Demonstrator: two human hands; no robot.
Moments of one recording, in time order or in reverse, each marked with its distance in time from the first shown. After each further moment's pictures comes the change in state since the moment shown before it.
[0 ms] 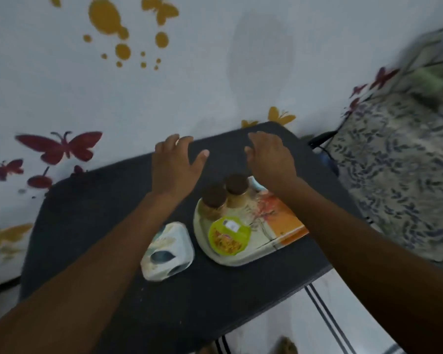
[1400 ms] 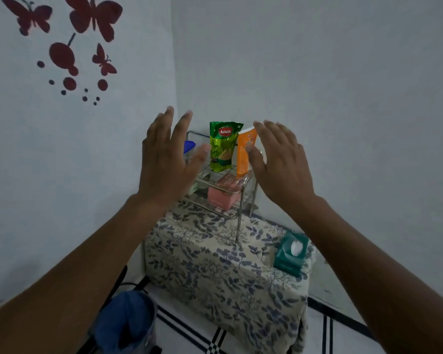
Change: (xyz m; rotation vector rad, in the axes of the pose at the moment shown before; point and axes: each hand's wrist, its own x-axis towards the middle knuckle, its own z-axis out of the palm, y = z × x) left_hand 0.271 0.864 0.311 -0.447 0.175 0.777; right_hand 0.077 0.747 -0.445 -0.322 0.655 0.354
